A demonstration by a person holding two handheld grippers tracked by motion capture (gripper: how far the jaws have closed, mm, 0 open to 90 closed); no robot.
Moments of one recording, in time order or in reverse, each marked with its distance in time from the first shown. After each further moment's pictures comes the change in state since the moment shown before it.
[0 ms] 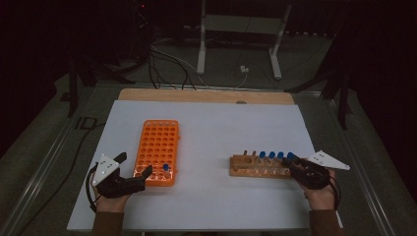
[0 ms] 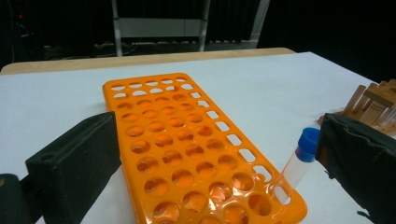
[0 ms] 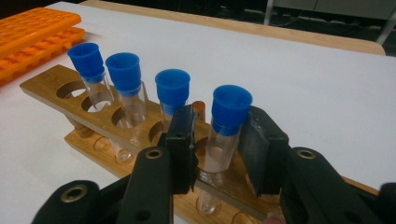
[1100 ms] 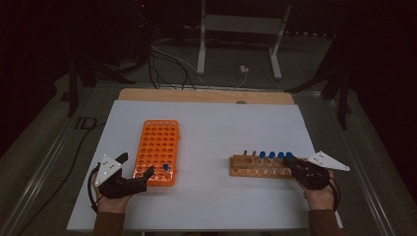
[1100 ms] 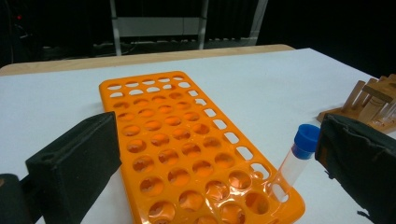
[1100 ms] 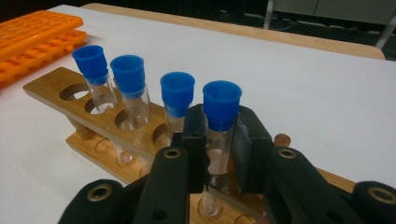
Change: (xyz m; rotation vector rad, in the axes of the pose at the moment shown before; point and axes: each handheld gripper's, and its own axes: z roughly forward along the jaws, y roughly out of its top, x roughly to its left) left arm -0.004 -0.001 0.001 0.006 -0.002 0.017; right arm 0.001 -0.001 -0.001 -0.017 0.004 -0.001
